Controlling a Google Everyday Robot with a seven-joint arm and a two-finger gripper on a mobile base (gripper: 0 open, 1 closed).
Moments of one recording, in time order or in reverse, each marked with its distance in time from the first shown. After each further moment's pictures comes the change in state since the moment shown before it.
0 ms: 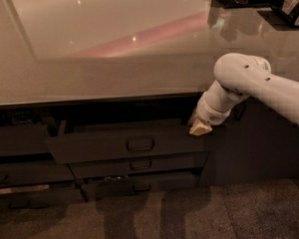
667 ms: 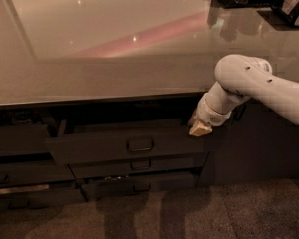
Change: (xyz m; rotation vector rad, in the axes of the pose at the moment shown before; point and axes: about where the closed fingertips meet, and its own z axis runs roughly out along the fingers) arm 0.000 0.006 0.000 -0.005 -0.003 -0.001
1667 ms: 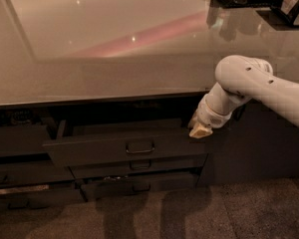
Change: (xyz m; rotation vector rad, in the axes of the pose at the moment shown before) arm 0.000 0.007 -0.002 -0.007 -0.004 -0.002
